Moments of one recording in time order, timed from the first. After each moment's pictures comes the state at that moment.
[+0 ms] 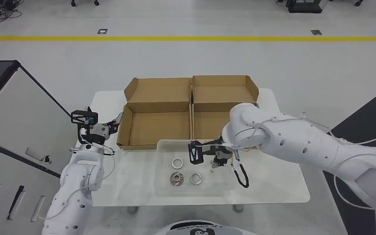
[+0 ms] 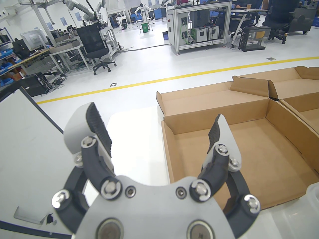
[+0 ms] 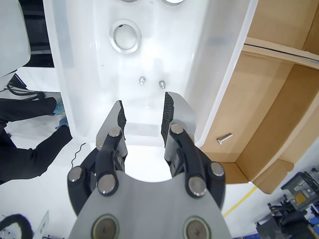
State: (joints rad) left arm 1.73 -1.15 -1.60 -1.80 1.33 0.00 0.00; right arm -0.44 -0.91 0.17 -1.79 -0.40 -0.53 1.29
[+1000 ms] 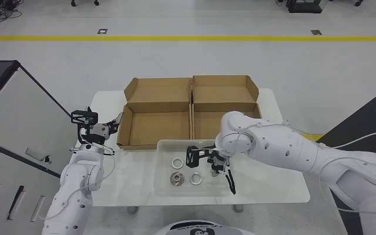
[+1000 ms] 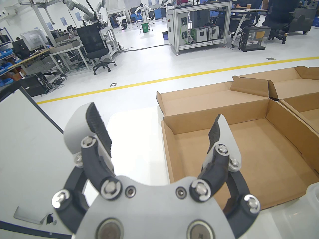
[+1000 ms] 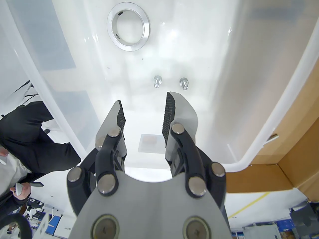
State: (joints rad) left arm 1.73 -1.15 -1.60 -1.80 1.33 0.00 0.00; right arm -0.53 -1.01 0.17 -1.70 -0.39 -0.38 1.42
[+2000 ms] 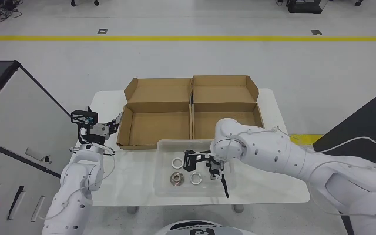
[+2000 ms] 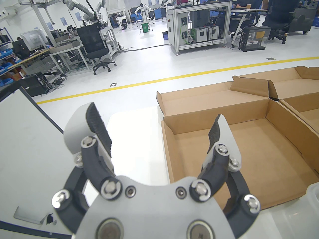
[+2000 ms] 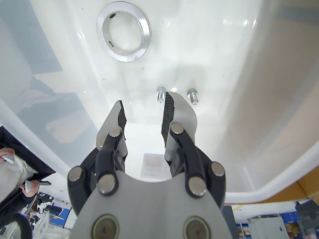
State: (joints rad) left arm 1.73 -1.15 -1.60 -1.80 1.33 0.00 0.00; right arm -0.60 -1.06 0.18 -1.63 -0.47 -0.35 1.45
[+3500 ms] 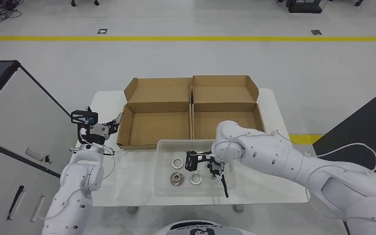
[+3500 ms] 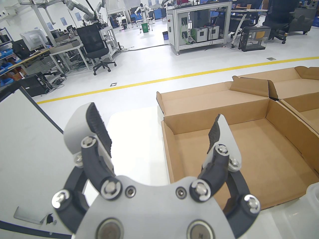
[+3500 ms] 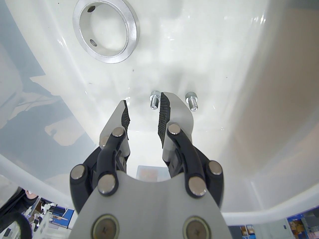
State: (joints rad) left arm 1.73 -1.15 -1.60 -1.80 1.33 0.00 0.00; right arm -0.67 -1.08 0.23 -1.58 -0.53 -0.38 1.44
